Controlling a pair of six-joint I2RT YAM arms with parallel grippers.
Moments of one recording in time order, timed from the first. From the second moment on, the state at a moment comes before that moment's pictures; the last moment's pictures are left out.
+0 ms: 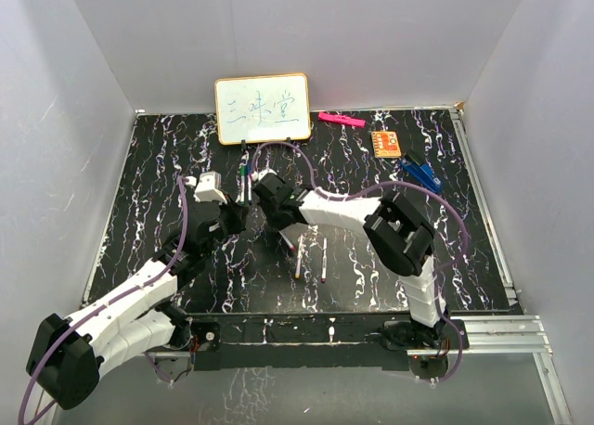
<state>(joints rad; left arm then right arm) -0.62 0.91 0.49 0.04 -0.27 -0.58 0.90 2.02 1.43 -0.43 0.13 0.27</state>
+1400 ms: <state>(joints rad) -0.62 0.94 0.49 0.05 -0.22 -0.55 0.71 2.45 2.08 -0.40 0.29 0.58</state>
